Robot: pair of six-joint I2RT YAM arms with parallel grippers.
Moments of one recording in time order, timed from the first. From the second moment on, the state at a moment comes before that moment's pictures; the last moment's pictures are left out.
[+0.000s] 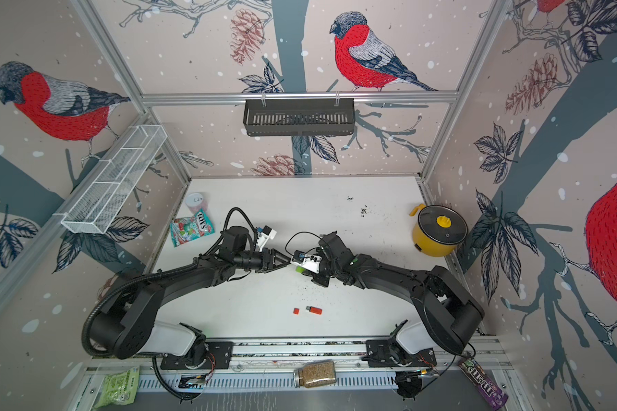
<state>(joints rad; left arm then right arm) -0.44 1.41 0.58 0.19 0.89 -0.71 0.76 1.45 0.69 -0.05 -0.38 -0.55</state>
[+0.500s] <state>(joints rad) -0.42 1.39 0.52 0.19 0.86 -0.71 0.70 1.53 0.72 -0.11 -0.28 -0.54</state>
